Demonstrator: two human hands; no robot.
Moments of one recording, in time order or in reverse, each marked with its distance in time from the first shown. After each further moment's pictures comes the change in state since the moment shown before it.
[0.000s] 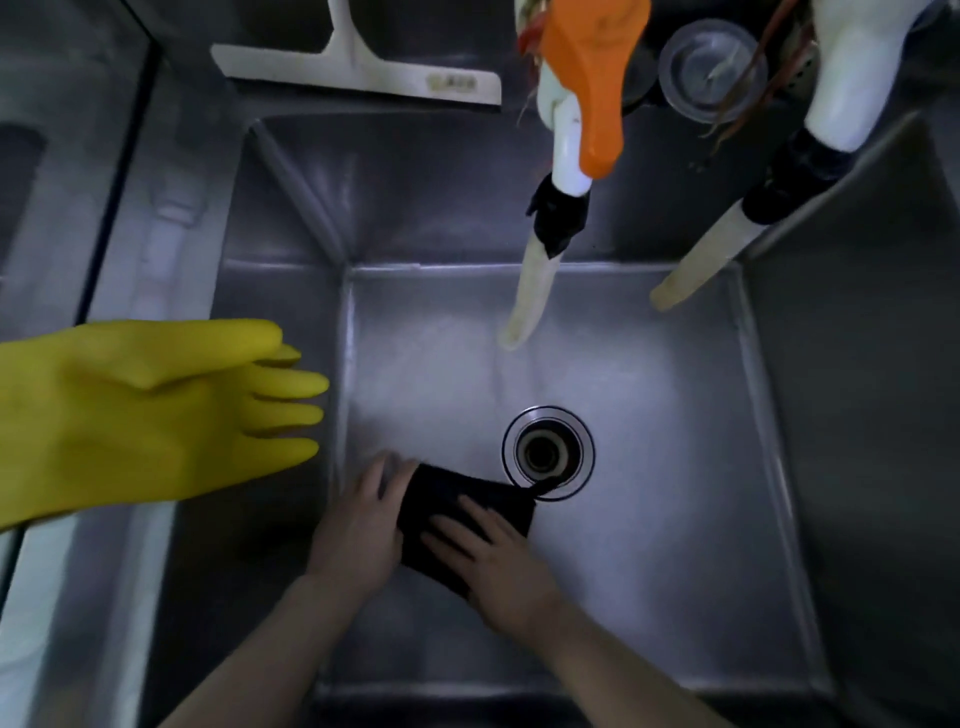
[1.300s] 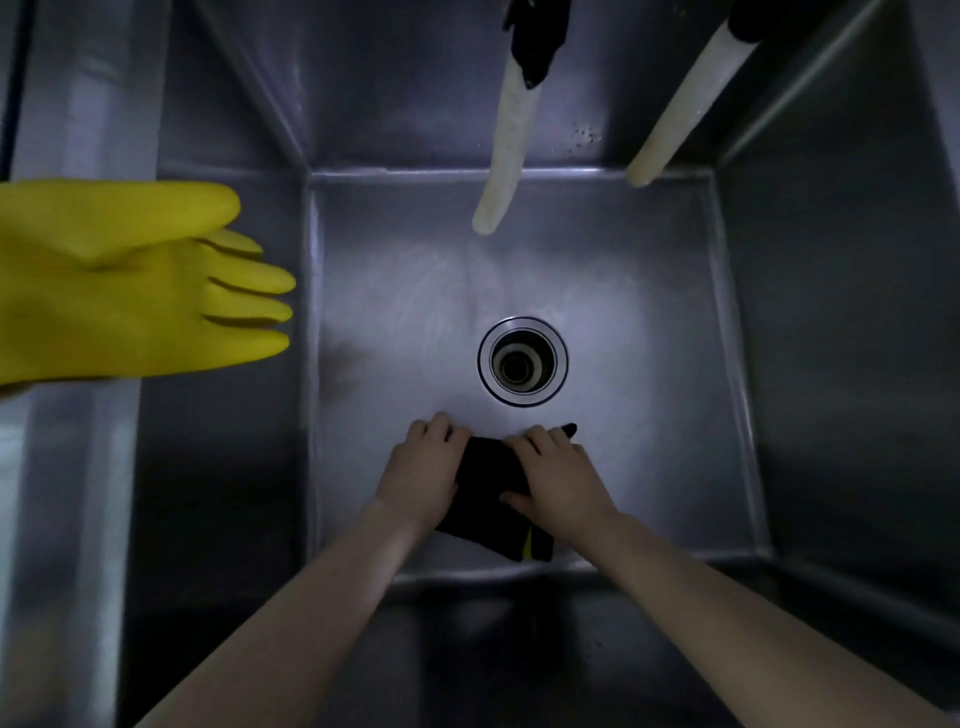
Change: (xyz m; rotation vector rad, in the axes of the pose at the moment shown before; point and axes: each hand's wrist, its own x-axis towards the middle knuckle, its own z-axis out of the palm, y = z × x) left_hand -0.012 0.063 0.045 0.024 -0.167 0.196; right_hand -0.058 0.030 0.012 0.175 0.062 0.404
